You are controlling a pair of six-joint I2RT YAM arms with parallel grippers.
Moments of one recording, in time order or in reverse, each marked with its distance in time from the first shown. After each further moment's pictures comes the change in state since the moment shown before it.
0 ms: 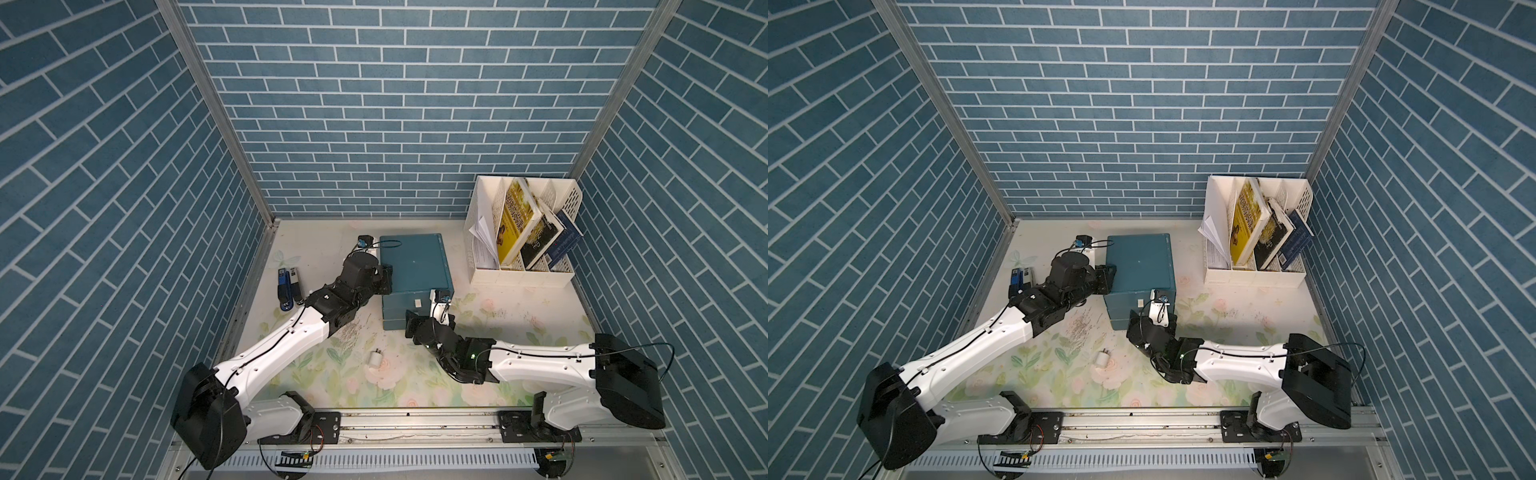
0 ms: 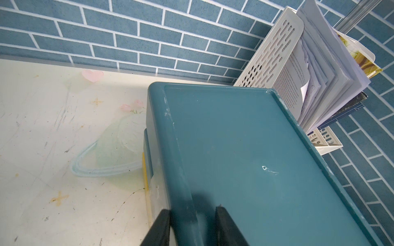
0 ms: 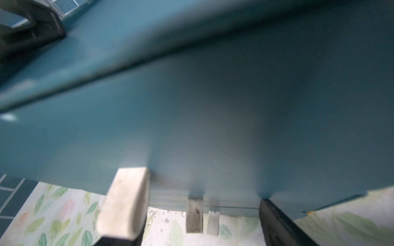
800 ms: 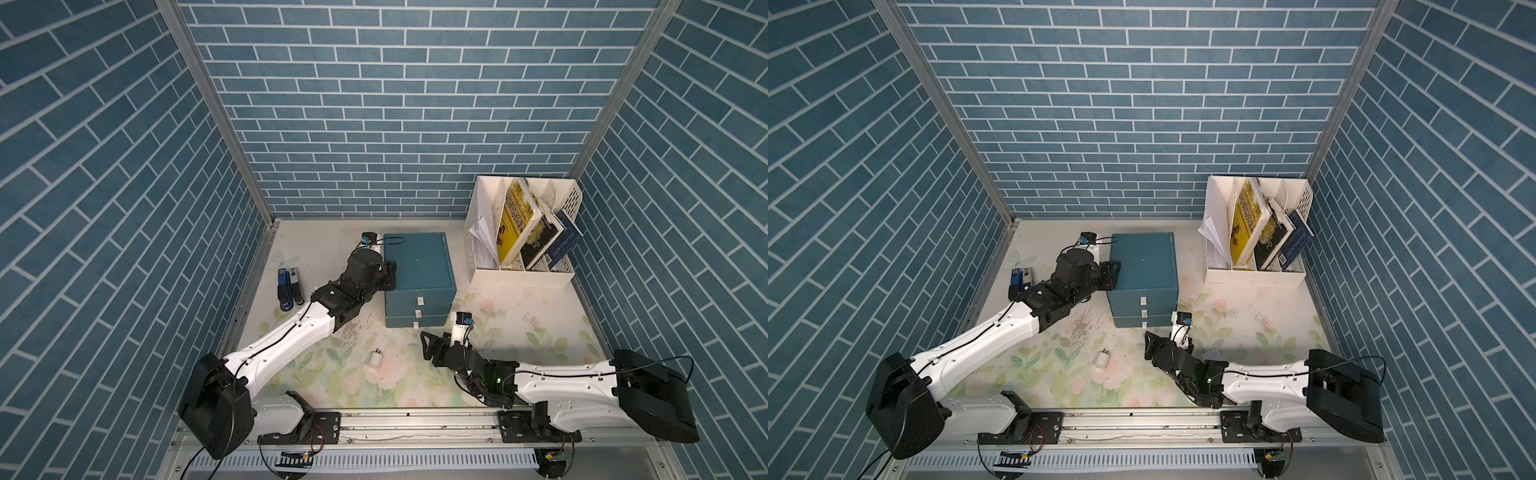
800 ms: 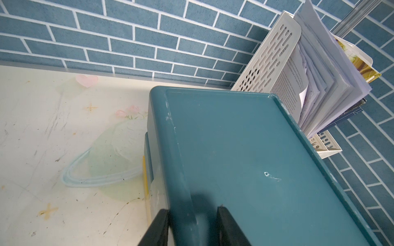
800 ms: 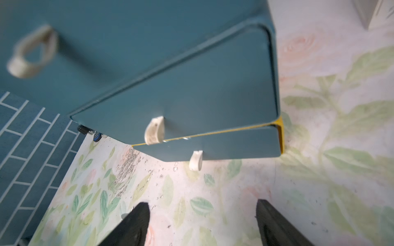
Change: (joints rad) left arm 0.001 0.057 0.025 0.048 0.004 0.003; right arm 0.026 -0.192 -0.372 0.234 -0.121 0.185
